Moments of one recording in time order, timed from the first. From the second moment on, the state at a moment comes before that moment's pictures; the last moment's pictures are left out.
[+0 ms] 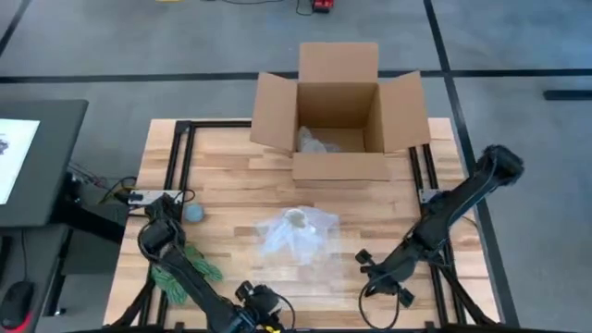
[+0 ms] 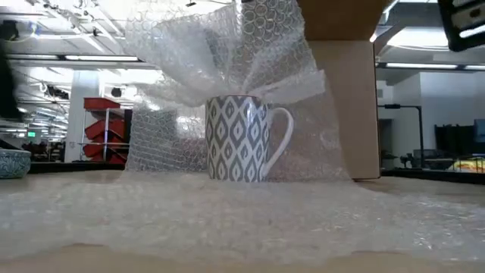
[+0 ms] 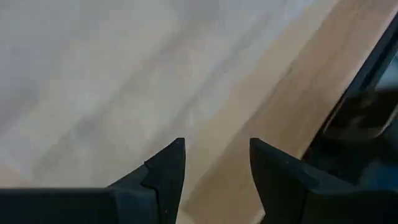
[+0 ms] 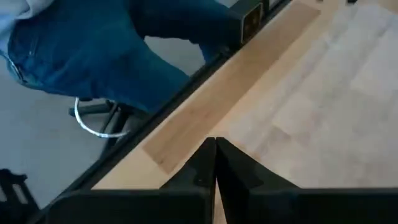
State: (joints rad) left arm -0.86 2.25 1.80 -0.92 -0.52 -1.56; right arm 0.74 1.42 0.69 0.09 -0.06 0.04
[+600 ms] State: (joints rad) left arm -0.91 2.33 1.87 -0.95 -0.63 -1.62; right arm 0.57 1.67 0.70 0.29 -0.16 -0.14
